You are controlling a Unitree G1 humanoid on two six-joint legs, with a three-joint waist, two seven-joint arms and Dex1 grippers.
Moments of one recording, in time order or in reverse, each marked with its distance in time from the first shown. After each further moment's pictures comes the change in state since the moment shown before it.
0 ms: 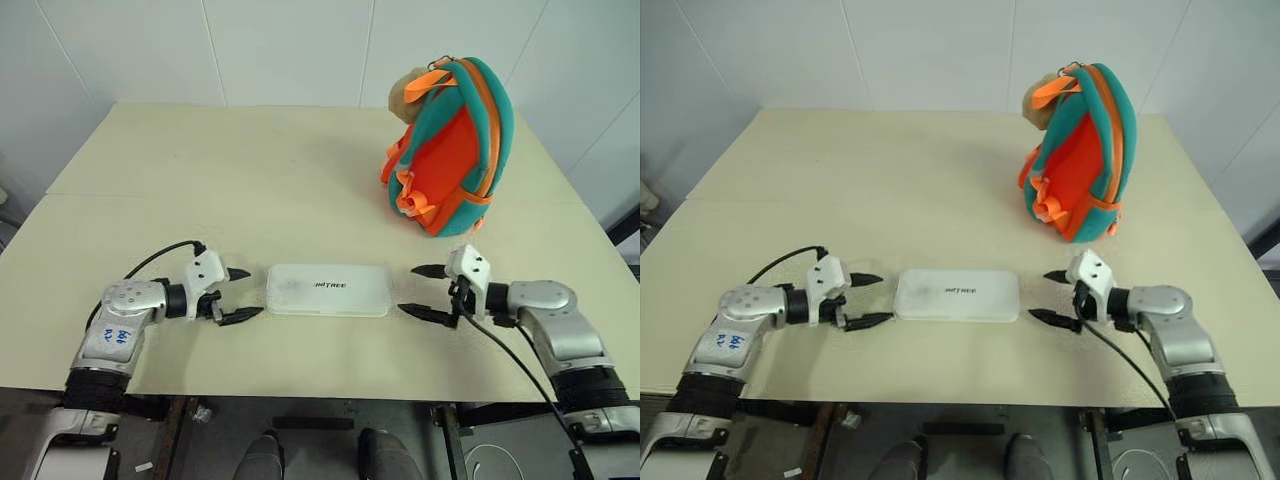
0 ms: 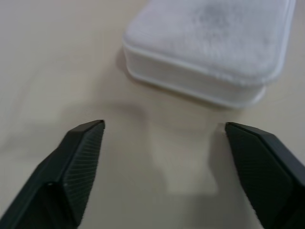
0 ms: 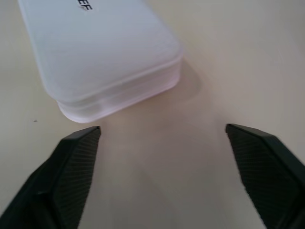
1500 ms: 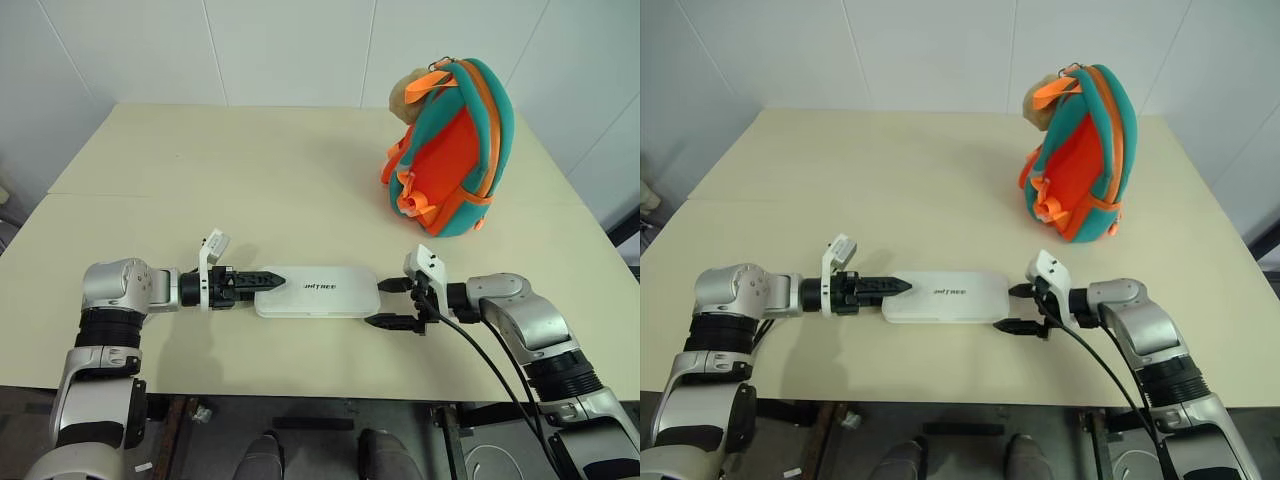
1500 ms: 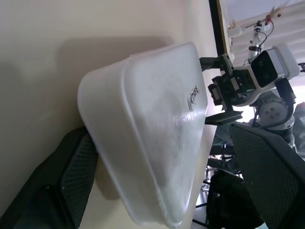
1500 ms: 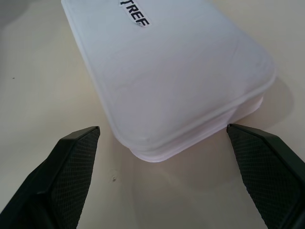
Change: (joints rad) left arm -0.345 -0.104 0.091 0.220 -0.418 1.210 0.083; right arm -0.063 0.087 0.159 -0.148 0.052 0.319 -0.011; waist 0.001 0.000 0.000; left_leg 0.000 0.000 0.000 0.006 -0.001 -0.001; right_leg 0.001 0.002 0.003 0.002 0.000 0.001
